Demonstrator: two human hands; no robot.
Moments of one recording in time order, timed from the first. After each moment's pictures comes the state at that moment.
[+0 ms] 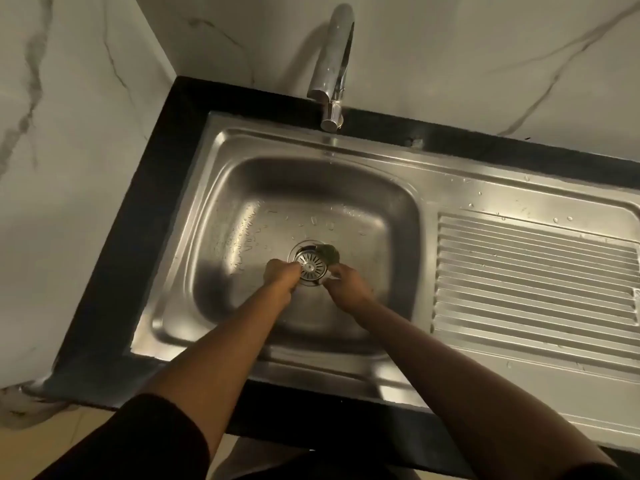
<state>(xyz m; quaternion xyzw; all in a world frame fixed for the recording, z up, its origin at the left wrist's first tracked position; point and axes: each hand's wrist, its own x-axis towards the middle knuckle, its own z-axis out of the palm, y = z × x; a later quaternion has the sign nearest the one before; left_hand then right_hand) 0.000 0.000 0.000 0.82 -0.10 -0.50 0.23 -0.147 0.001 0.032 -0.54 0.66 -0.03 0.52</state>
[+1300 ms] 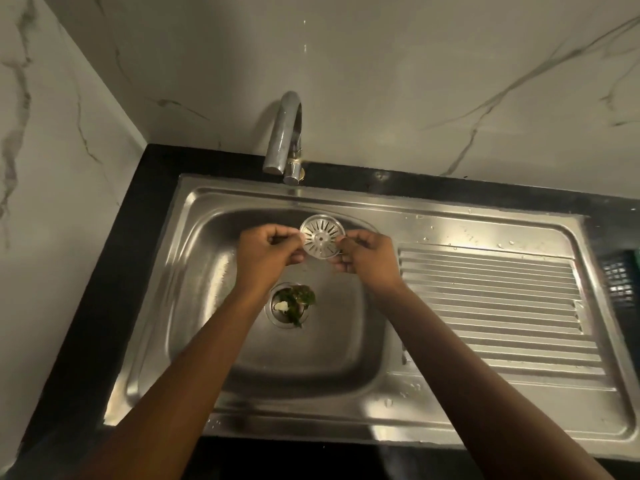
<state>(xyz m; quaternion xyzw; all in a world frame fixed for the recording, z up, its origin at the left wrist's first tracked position) -0.004 -0.062 0.167 0.66 -0.33 -0.50 0.46 -0.195 -0.087 0.153 -0.41 0.61 -0.36 0.58</state>
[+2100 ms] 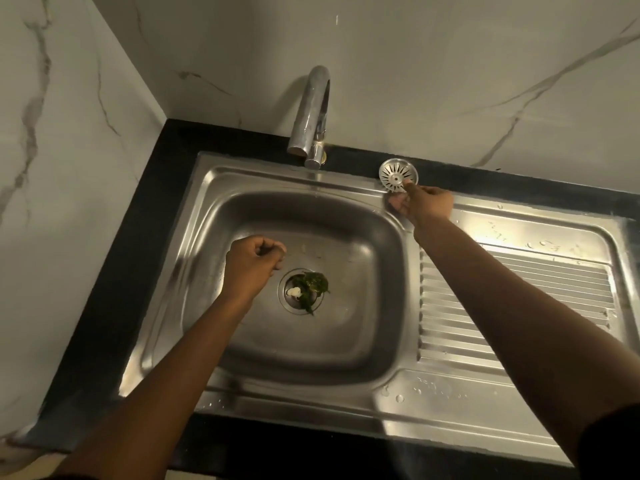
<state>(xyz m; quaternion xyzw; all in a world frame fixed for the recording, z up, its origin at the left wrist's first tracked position) 0.045 -0.029 0.121 0.74 -0.36 -0.44 0.36 -0.247 -0.204 0.118 -0.21 0.71 -0.43 0.51</state>
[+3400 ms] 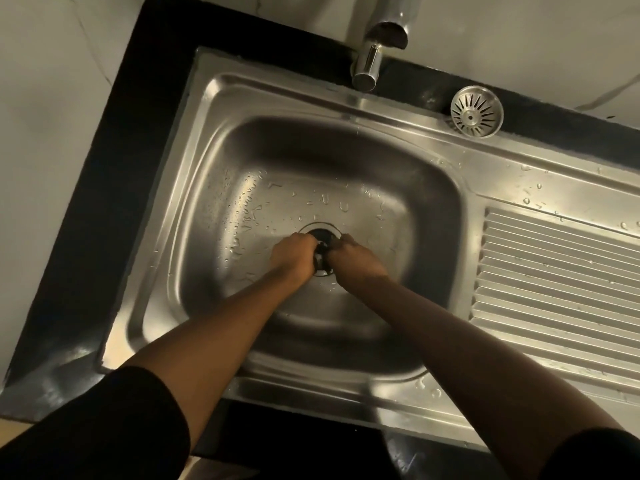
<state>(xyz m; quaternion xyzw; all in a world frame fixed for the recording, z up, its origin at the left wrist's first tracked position) 0.011 -0.018 -0.030 0.74 -0.59 -0.31 -0.03 -0.130 -0.049 -0.014 -0.87 0.41 0.21 0.19</state>
